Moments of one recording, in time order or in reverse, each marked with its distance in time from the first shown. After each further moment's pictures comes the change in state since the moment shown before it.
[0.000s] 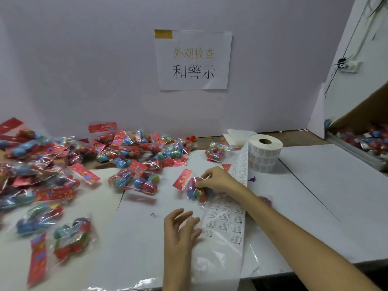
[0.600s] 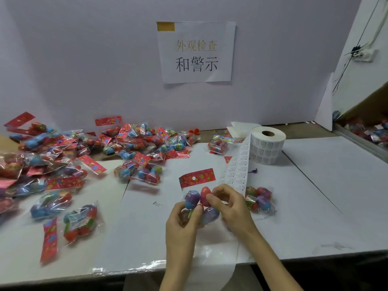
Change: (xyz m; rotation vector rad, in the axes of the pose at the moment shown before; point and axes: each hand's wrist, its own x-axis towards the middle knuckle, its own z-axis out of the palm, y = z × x) left_hand -0.011 0.004 0.008 0.275 -0.023 0.110; right_hand -0.130 0.025 0.041 0.643 0.255 -0.331
